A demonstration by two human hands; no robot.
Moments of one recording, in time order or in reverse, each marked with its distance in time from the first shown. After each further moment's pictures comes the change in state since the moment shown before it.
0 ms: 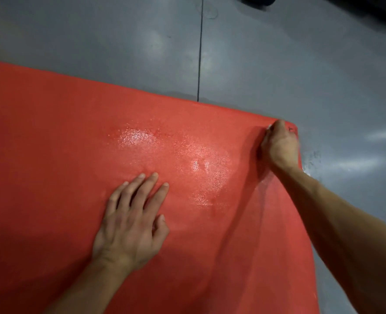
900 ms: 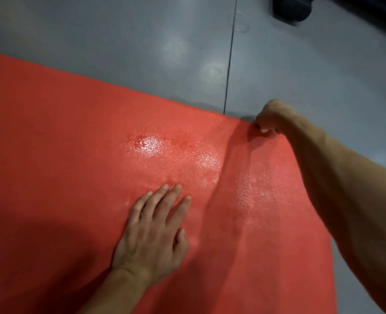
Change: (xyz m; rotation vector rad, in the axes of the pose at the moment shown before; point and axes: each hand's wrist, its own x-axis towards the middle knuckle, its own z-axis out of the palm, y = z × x) left_hand 0.001 -0.004 0.000 -0.022 -0.053 -0.005; right_hand 0.064 -0.152 -0.043 -0.500 -0.705 -0.027
